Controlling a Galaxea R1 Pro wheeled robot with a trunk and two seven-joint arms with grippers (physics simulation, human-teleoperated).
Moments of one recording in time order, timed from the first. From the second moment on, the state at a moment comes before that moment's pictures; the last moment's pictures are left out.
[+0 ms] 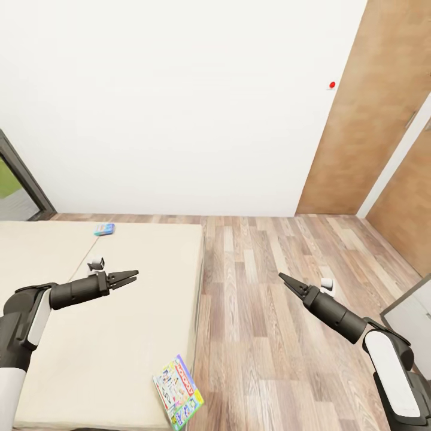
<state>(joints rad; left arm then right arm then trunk) -0.63 0.31 0.27 -1.14 0.23 1.01 -1.29 -0.30 -0.13 -0.21 -1.56 -0.88 0.79 0.57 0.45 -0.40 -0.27</state>
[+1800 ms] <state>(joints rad) -0.63 0.31 0.27 -1.14 0.23 1.01 -1.30 -0.30 -0.13 -0.21 -1.56 -0.88 0.79 0.56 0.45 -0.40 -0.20</state>
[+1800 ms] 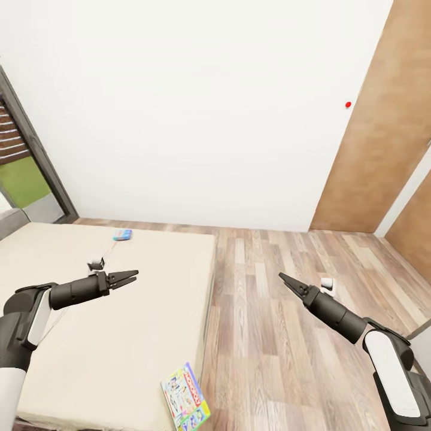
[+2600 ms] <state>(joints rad) -0.63 0.30 0.27 -1.14 0.23 1.01 -1.30 -0.30 -0.13 -0.21 -1.56 -0.88 0.79 0.56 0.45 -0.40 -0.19</state>
